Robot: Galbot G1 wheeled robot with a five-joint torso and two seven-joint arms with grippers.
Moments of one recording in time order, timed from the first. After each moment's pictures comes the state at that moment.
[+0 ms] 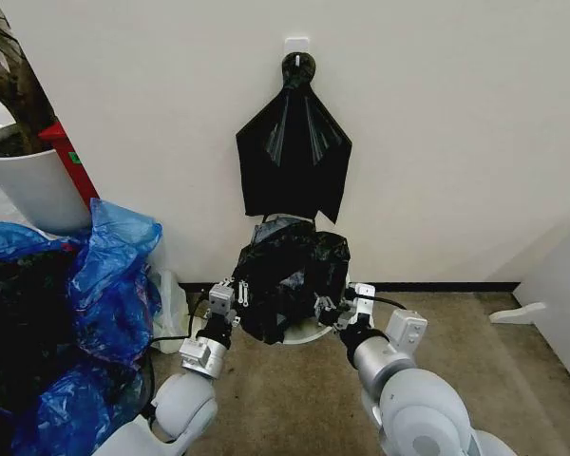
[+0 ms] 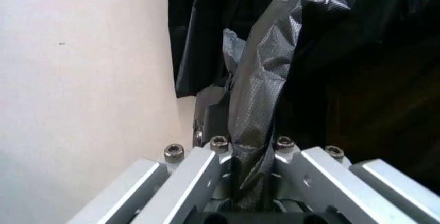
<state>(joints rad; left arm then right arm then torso) 1.24 -1.00 -0.05 -1.96 -0.29 -0.26 -0.33 -1.18 1.03 -0.02 2.39 1.03 -0.37 0.81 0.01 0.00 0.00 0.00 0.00</state>
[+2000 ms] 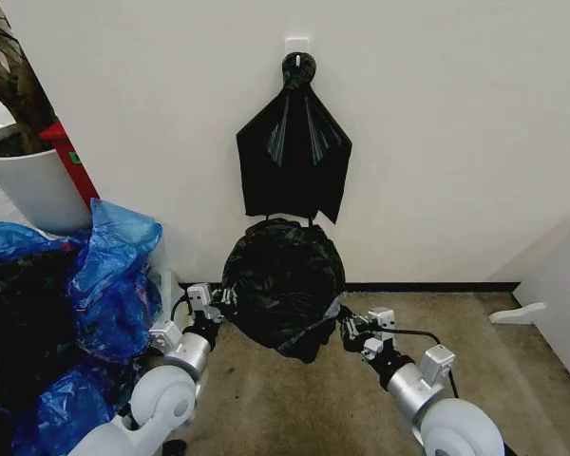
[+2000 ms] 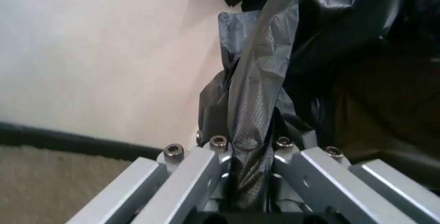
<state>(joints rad) 1.26 -0.97 -0.14 -2.00 -0.99 -0.03 -0.22 -1.49 0.93 0.23 2.17 0.68 -0.10 -0.01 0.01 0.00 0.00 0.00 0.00</state>
